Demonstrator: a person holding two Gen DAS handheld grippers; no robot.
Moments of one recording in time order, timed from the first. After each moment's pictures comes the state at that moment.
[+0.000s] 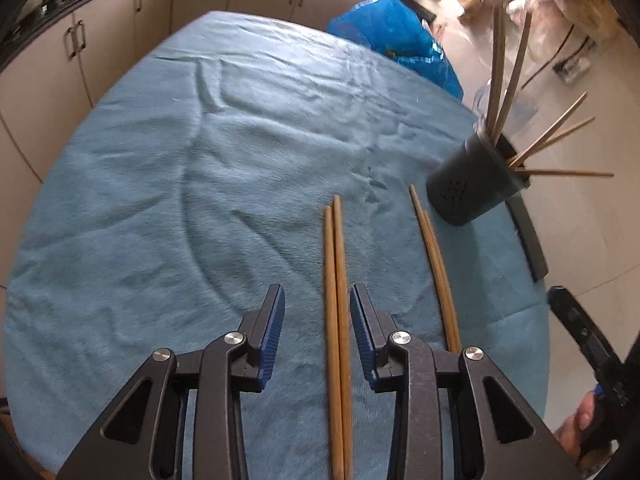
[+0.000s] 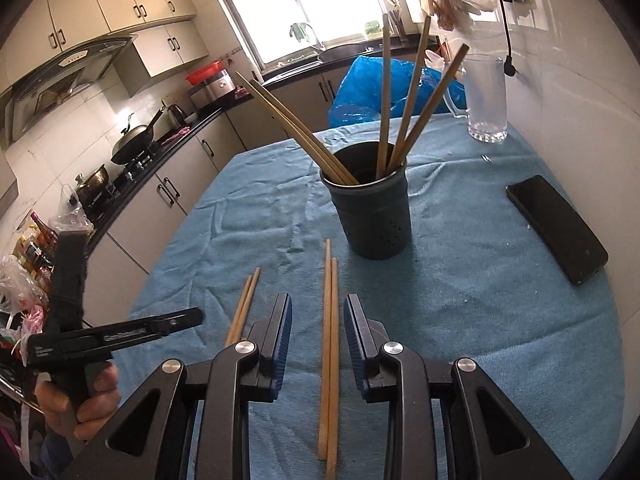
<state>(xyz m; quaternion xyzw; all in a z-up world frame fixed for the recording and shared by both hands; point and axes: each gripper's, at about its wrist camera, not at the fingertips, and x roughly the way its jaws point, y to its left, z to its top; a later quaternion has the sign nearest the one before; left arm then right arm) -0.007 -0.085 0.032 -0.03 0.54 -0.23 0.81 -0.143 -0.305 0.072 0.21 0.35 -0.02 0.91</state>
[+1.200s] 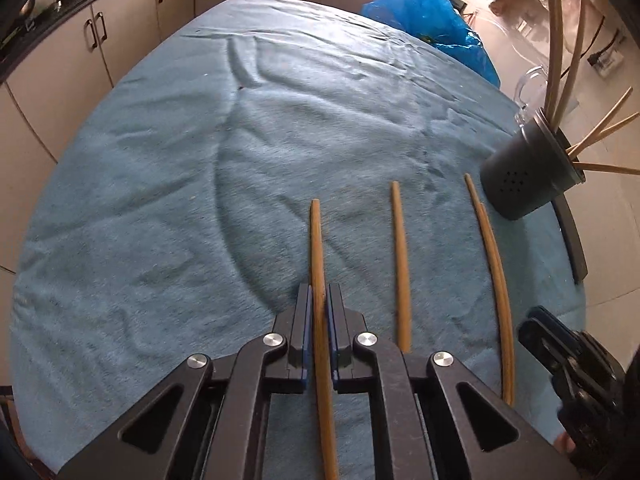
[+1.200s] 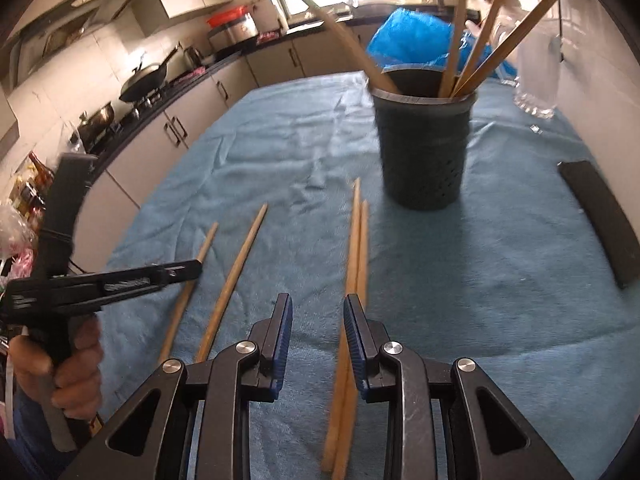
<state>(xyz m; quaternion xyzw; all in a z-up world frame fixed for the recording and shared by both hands) 0.005 -0.073 0.007 -0.01 0.56 -0.18 0.81 -0.103 -0.273 0.021 0.15 0.44 0.03 0.89</state>
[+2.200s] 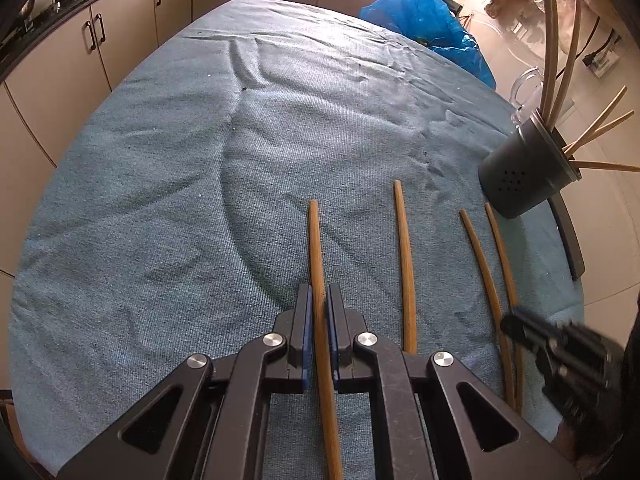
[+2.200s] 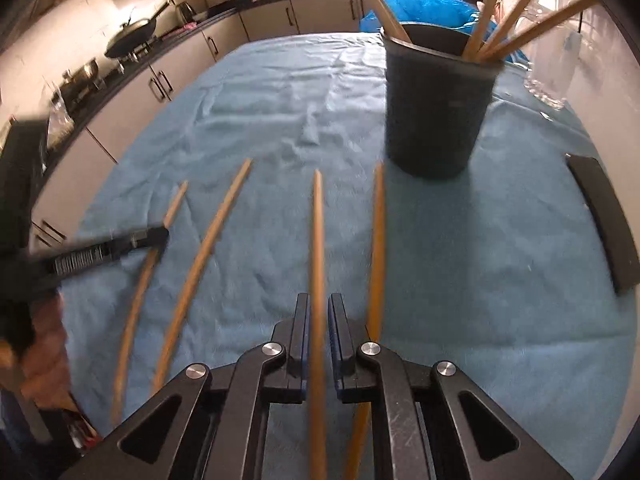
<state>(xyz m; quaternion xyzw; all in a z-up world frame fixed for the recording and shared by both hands) 0.003 -0.067 0.008 -0.02 0.55 -0.19 0.81 -0.086 -0.270 0.006 0.11 0.50 0.03 0.86</state>
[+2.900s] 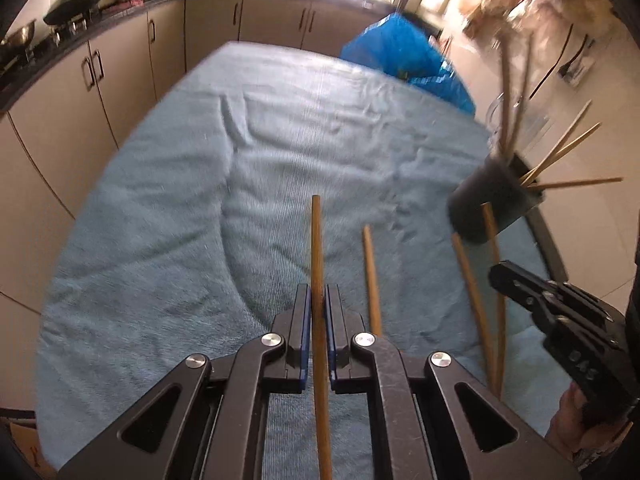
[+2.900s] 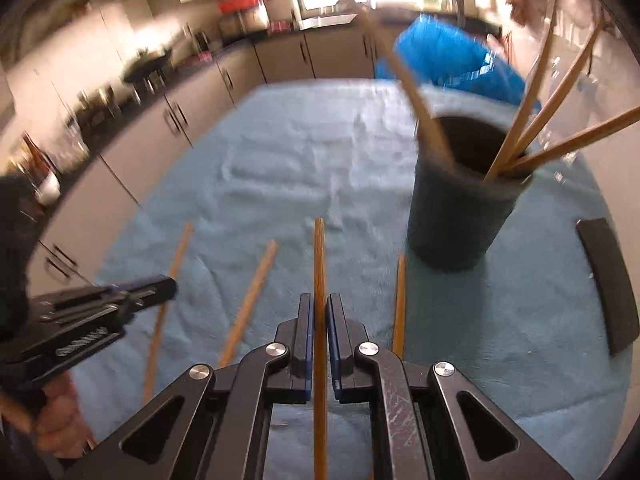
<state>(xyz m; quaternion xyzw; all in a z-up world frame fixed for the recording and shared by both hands) -0.011 -0.067 0.058 -0.01 0.49 -0.20 0.85 -0.063 -0.260 0.050 0.11 0.42 0.03 0.90</state>
